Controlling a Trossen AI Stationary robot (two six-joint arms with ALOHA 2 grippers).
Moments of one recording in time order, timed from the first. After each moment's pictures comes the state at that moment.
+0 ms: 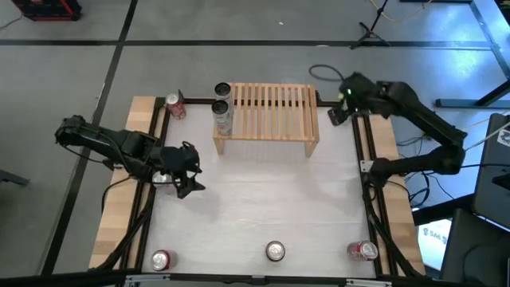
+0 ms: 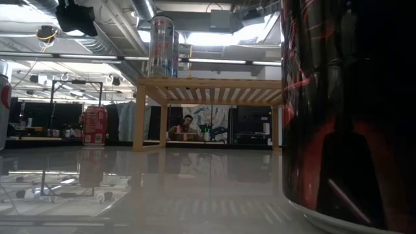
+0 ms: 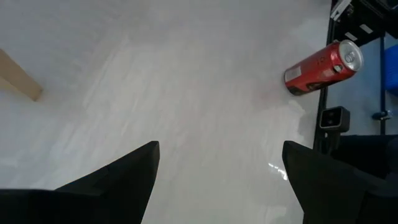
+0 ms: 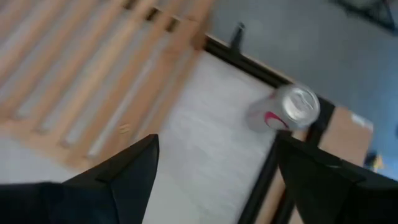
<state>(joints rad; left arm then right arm) -0.27 0.97 0.99 -0.86 -0.09 -0.73 -0.57 1.20 1.46 -1.37 0.30 0.41</state>
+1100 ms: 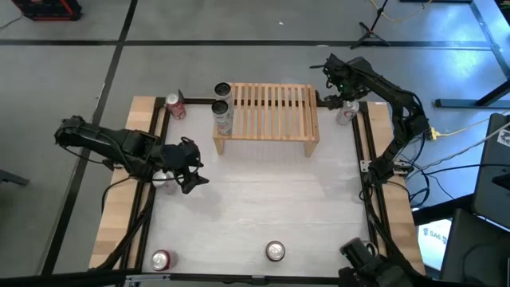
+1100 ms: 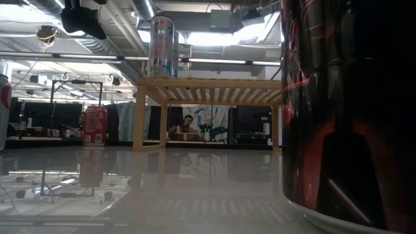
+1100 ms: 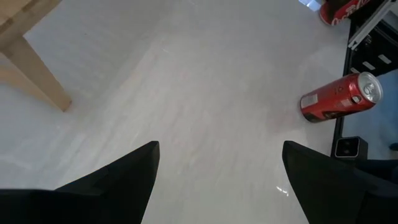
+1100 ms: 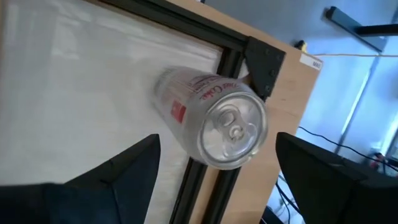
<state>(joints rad) -0.24 0.97 0.99 -0.85 -0.18 -0.76 -1.01 1.70 1.46 -1.33 0.37 0.23</state>
